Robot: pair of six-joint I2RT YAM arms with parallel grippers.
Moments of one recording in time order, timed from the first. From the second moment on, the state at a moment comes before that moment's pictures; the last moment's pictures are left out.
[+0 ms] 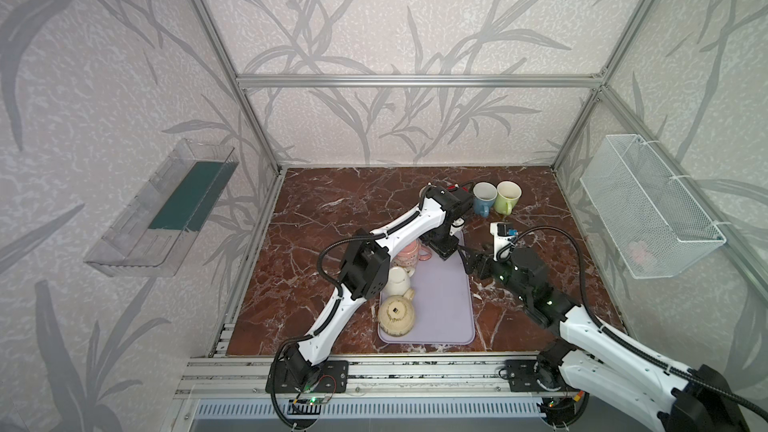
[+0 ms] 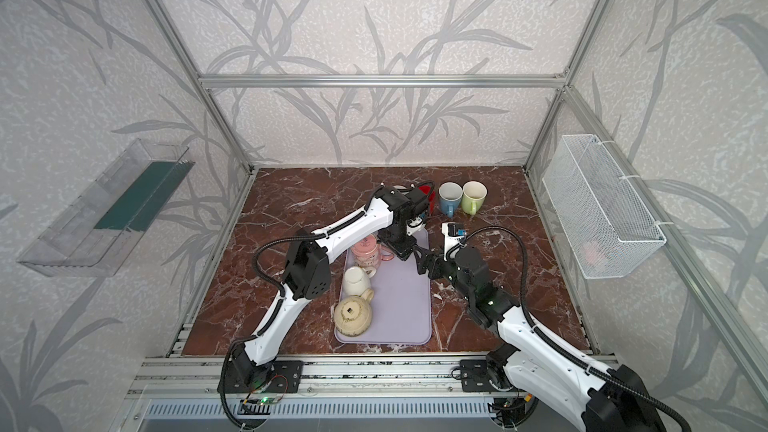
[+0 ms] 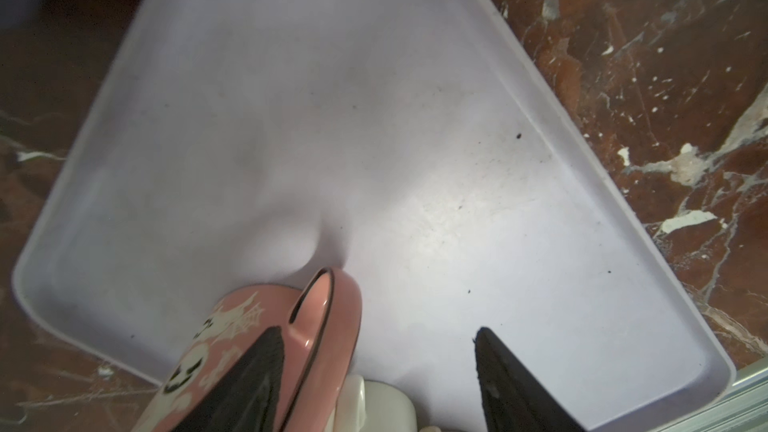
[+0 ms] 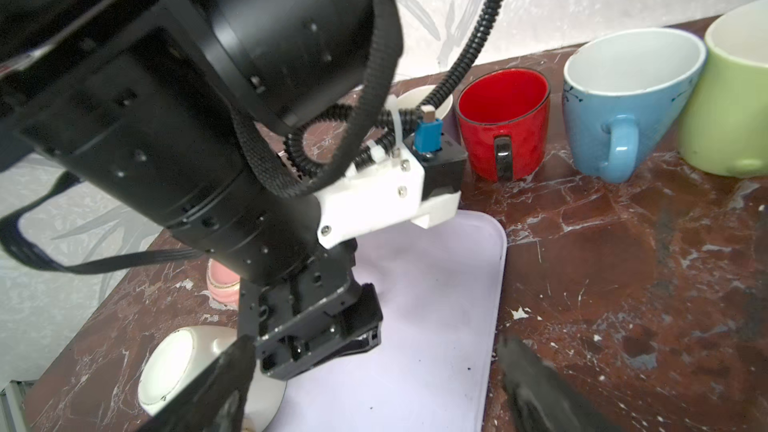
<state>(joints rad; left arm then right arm) -0.81 2.37 2.29 -1.40 -0.02 0.01 0.57 0.84 0.38 0.18 0.04 0.44</state>
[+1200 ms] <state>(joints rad) -0.77 1.09 1.13 -0.86 -0.23 -0.13 0.51 1.41 0.99 -0.27 -0.24 -0.11</state>
